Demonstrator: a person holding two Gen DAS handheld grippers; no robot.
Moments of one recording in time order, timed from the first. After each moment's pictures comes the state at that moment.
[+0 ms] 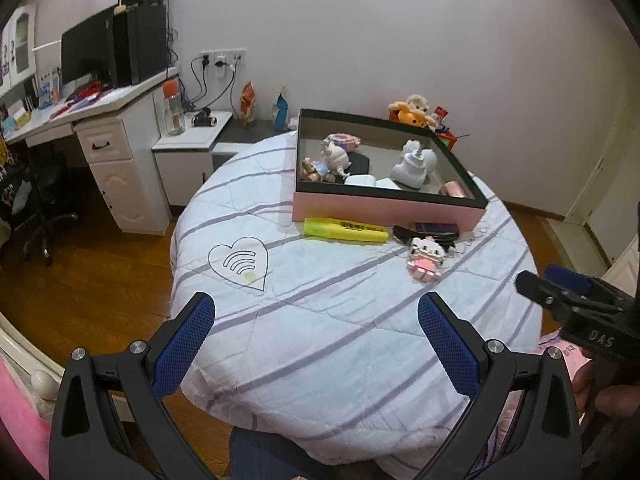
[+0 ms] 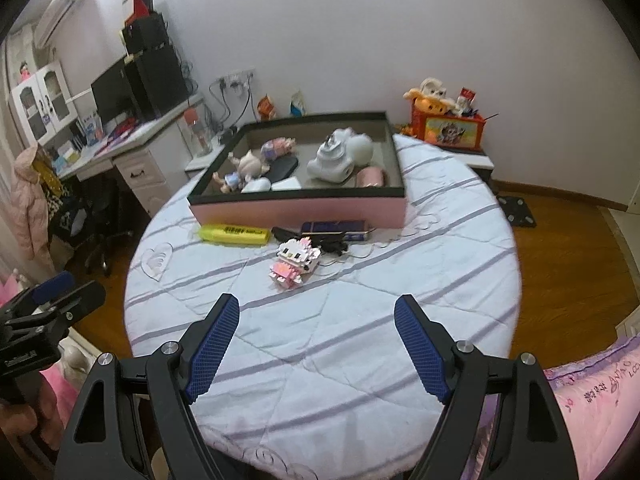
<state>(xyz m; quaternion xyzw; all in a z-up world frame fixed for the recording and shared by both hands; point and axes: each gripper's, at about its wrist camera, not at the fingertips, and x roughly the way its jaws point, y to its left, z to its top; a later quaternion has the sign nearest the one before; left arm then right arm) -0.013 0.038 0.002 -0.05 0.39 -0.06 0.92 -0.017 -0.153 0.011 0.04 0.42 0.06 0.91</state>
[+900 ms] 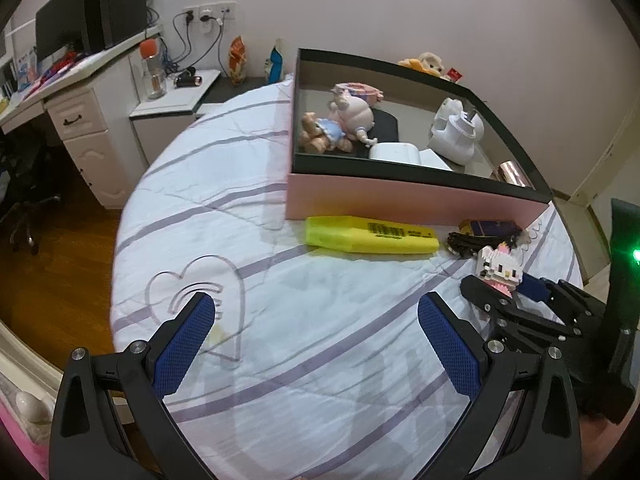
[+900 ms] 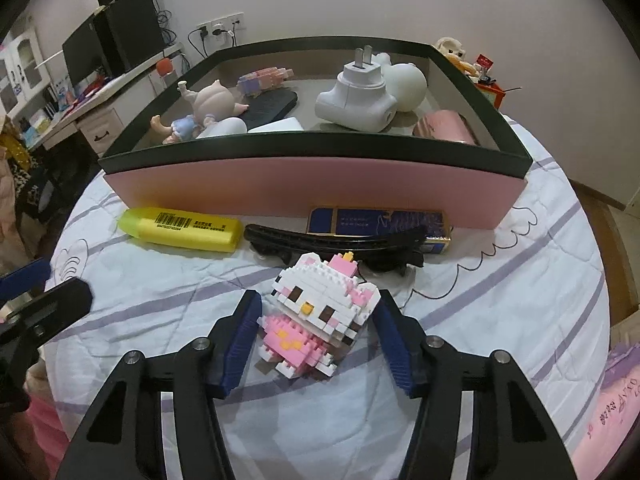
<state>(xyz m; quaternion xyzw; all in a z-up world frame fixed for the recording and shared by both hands) 0.091 0.025 -0.067 -0.05 0.46 -0.08 0.88 0.072 -0.123 -0.075 0.01 0.47 0.03 0.88</state>
